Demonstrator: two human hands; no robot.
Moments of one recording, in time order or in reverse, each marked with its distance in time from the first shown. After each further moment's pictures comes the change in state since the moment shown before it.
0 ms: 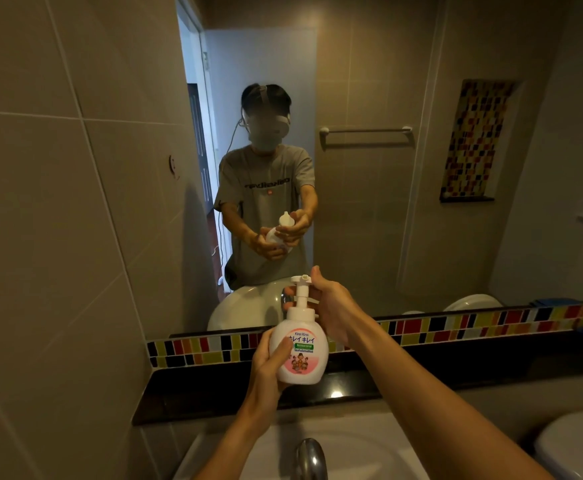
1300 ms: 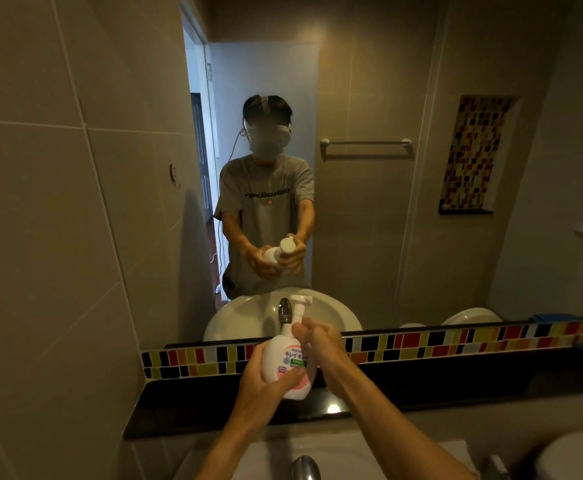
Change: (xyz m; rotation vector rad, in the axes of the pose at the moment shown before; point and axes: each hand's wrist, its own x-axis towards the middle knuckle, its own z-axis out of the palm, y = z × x) left_hand 0.014 -0.008 -0.012 0.347 0.078 0.038; right_hand -0.007 0.047 -0.006 -0.357 0.236 -0.060
